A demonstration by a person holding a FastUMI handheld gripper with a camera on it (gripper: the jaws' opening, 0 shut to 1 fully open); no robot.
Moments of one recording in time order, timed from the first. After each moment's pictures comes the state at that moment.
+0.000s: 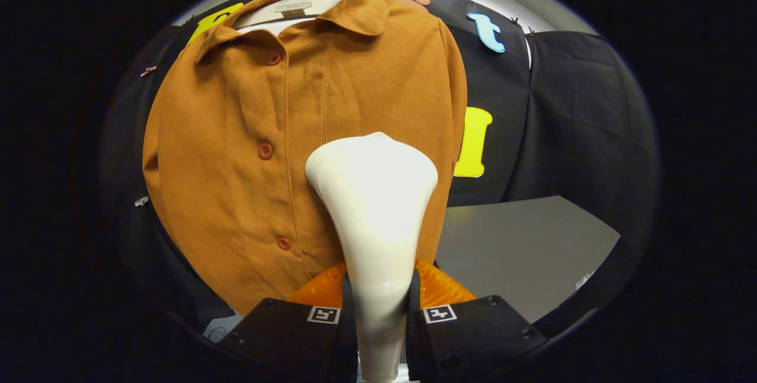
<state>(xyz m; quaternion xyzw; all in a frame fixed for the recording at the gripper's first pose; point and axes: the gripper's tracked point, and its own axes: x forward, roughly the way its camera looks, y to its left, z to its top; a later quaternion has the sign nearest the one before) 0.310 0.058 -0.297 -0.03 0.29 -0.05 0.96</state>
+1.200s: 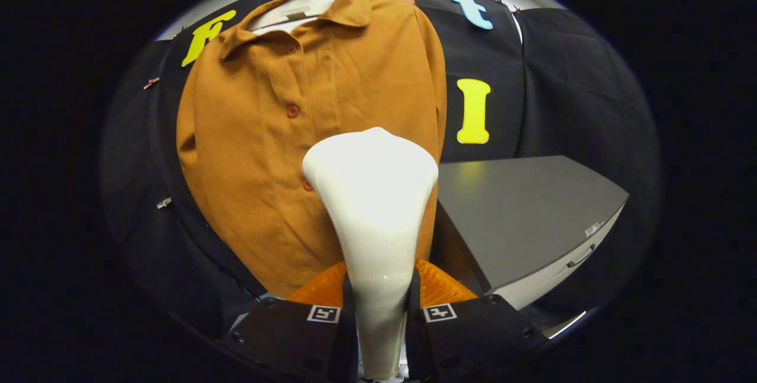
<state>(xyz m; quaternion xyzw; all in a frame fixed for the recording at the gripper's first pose) 0.245 0.090 -0.279 0.03 0.30 -0.02 0.95</state>
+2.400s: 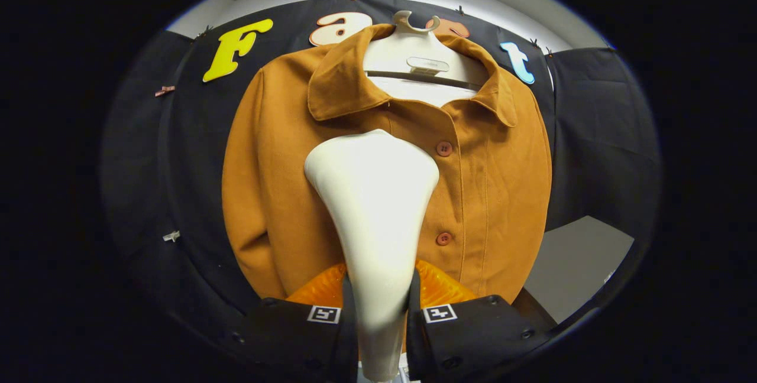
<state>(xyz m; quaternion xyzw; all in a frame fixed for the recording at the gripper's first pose) 0.359 0.229 -0.214 -0.01 0.20 -0.02 0.98</state>
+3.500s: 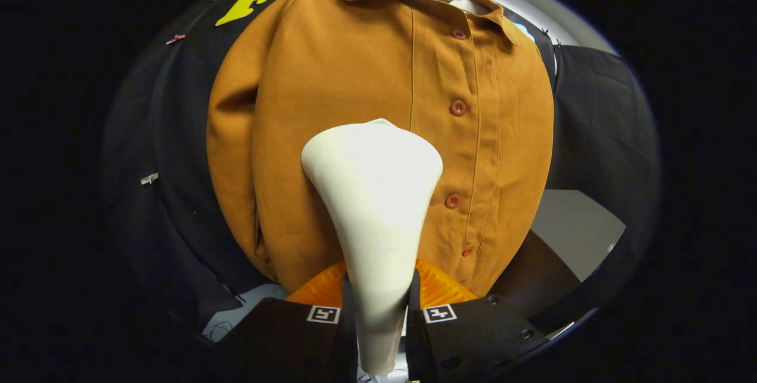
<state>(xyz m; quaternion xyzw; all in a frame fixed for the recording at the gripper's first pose) 0.287 0.227 -0.348 -0.06 0.31 -0.03 0.95</state>
